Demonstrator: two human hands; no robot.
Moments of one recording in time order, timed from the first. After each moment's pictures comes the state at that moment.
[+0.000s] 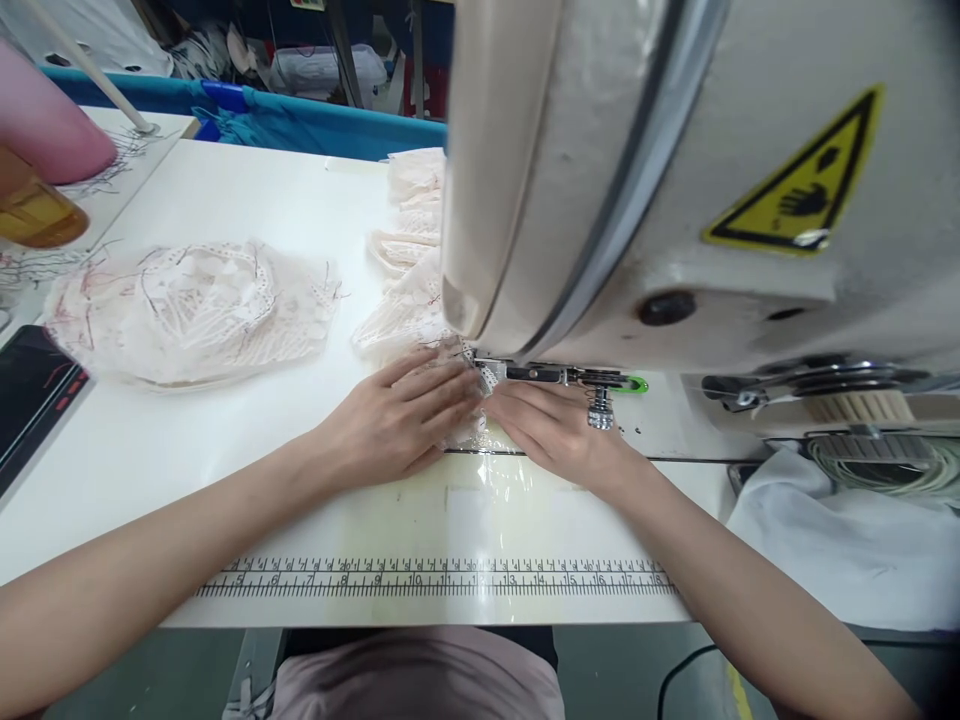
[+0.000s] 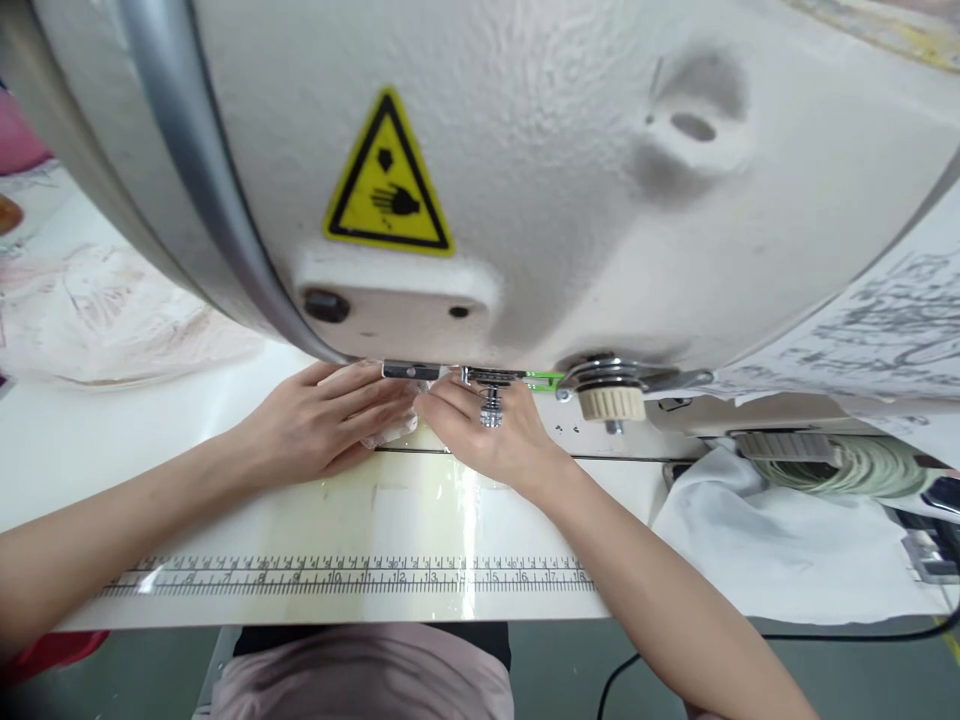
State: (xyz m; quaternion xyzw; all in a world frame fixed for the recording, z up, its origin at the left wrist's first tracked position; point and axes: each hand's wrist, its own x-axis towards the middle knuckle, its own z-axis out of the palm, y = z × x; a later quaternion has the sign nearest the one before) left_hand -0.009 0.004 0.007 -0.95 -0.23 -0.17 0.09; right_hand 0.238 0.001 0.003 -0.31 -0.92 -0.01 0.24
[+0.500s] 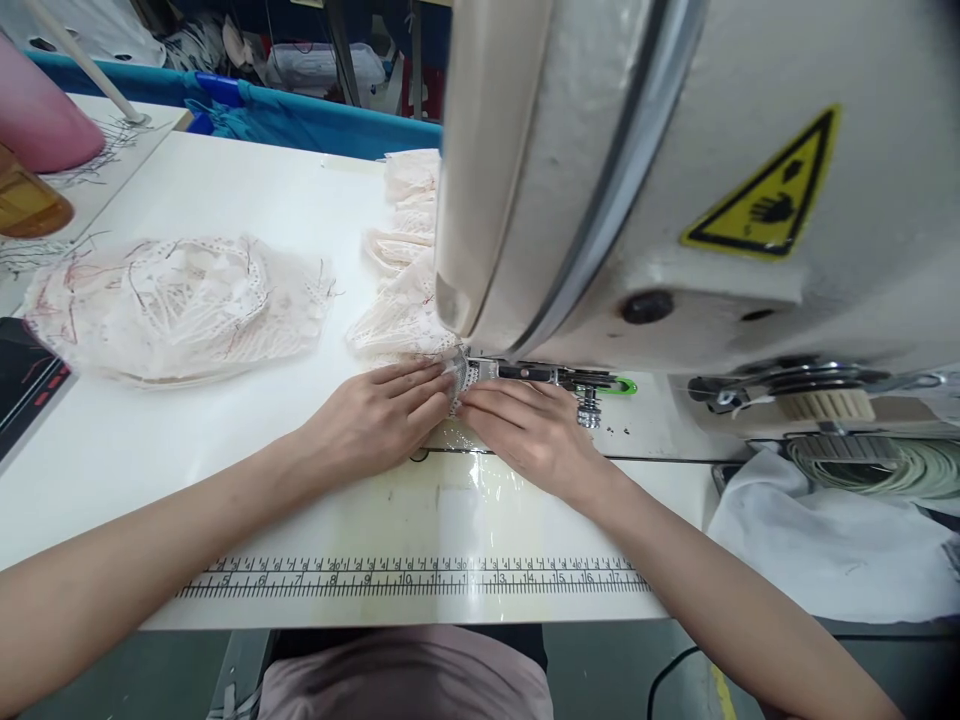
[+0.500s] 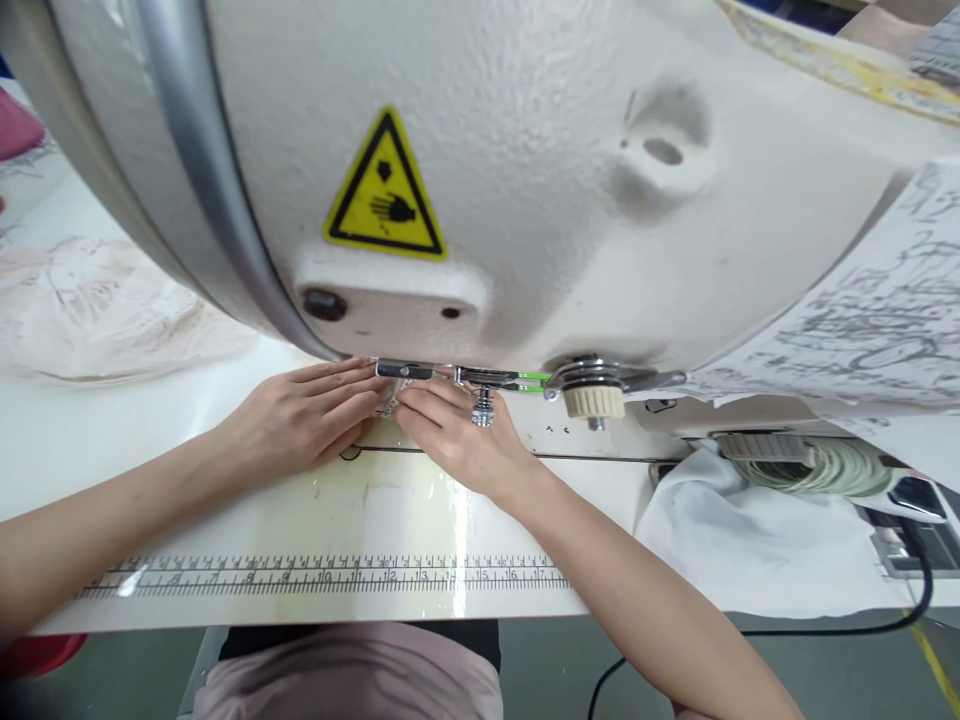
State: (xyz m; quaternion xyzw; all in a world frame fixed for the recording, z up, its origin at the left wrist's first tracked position) left_hand -0.006 0.004 0.010 -0.94 -0.26 -0.21 0.09; right_hand 0.222 -0.006 -0.004 -0.30 -0.92 -0.07 0.25
